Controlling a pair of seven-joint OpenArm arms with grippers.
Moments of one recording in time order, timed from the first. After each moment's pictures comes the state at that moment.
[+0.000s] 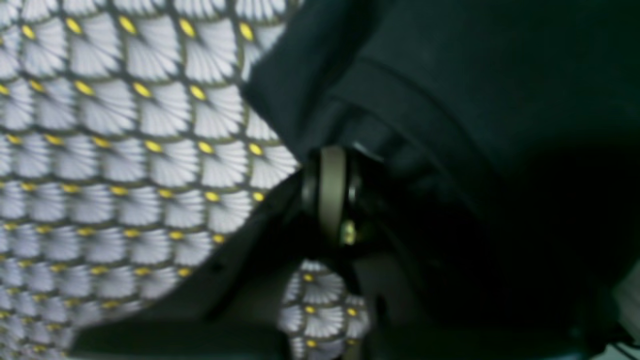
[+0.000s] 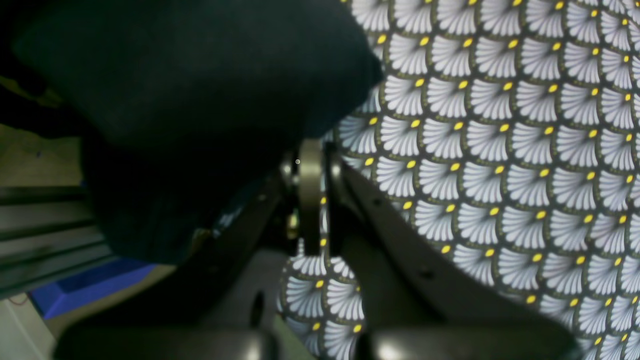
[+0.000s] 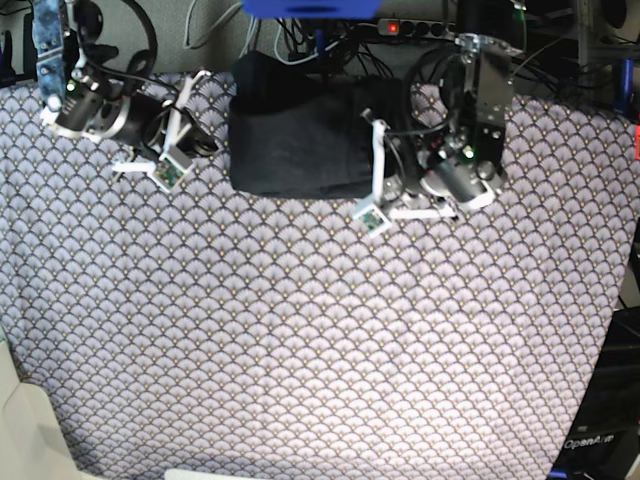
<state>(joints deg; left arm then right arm) 3.3 -4.3 8.3 105.9 -12.0 -39.8 79.8 -22.6 21.9 2.1 113.5 25.5 39.6 -50.4</state>
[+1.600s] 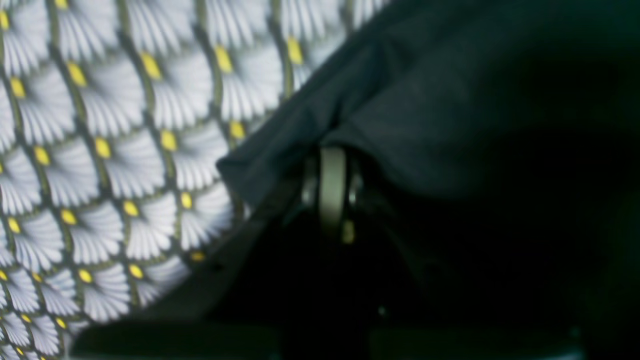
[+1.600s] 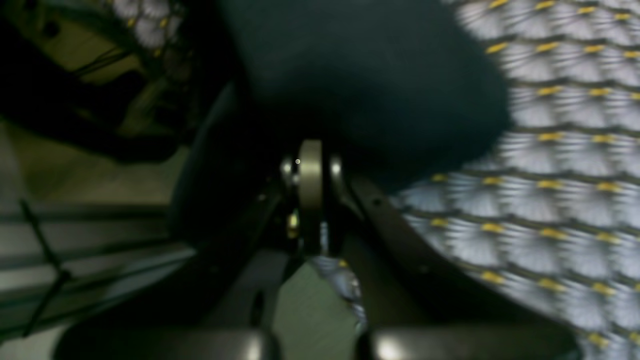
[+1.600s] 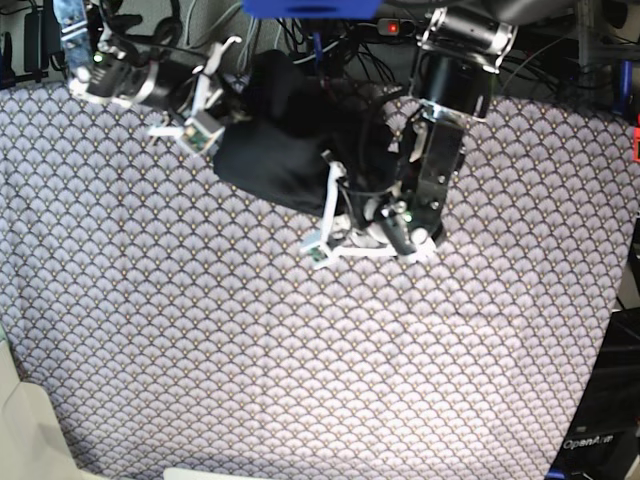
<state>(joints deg) -10.7 1.4 15.6 77.3 -5.7 -40.0 69.3 -27.9 20.4 -3.8 109.9 25.6 39.6 -40.7</state>
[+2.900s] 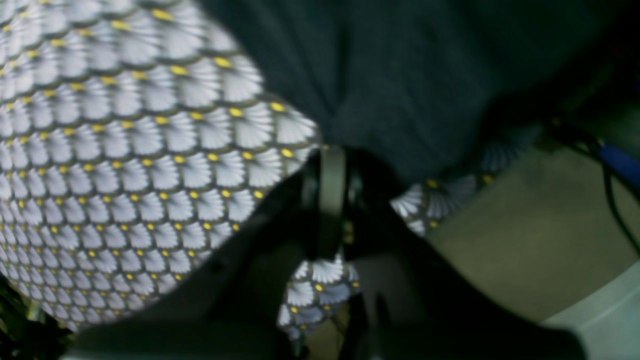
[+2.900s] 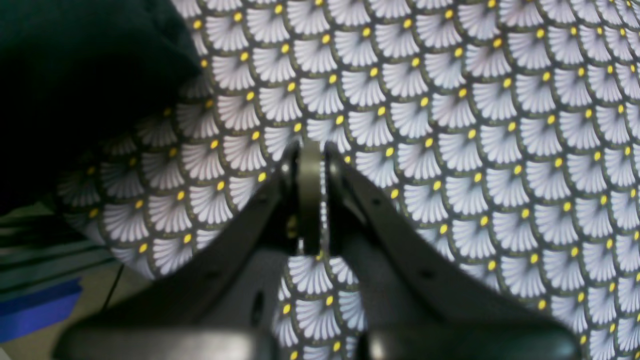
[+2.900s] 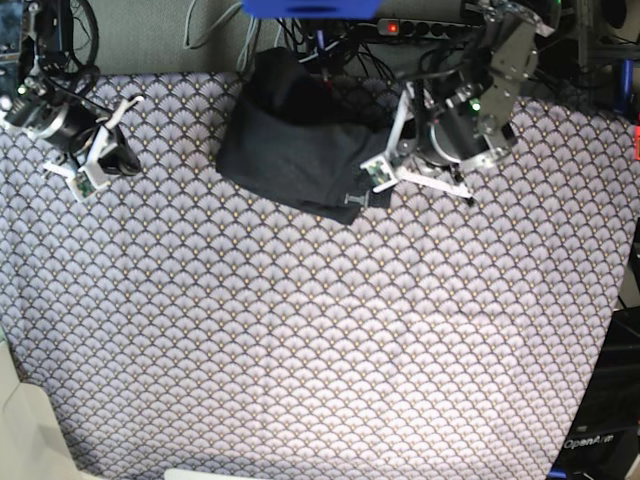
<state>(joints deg) 9.0 -15.0 17.6 114.5 -4.8 -39.8 79.6 -25.9 26.3 16.2 103.1 25.1 39.6 -35.7</state>
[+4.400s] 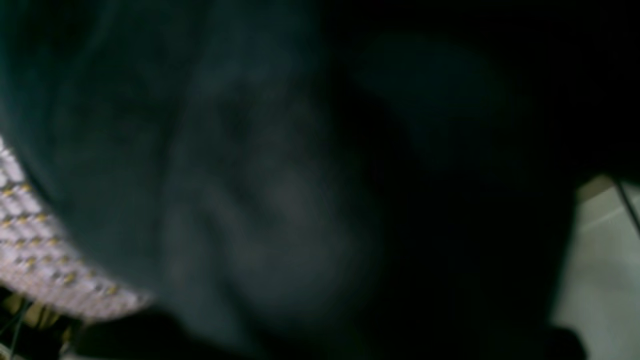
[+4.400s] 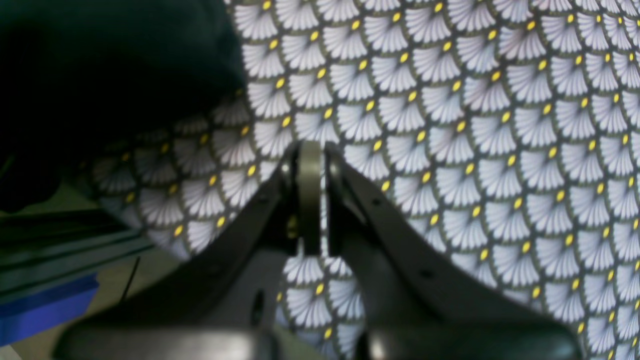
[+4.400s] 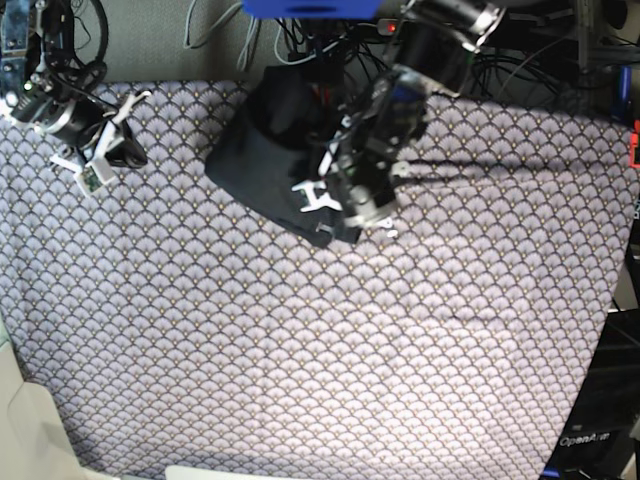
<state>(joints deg) -7.2 4.5 25.0 79.9 11.5 -40.3 86.2 -26.2 24.5 16.0 103.1 25.2 39.6 -38.1</state>
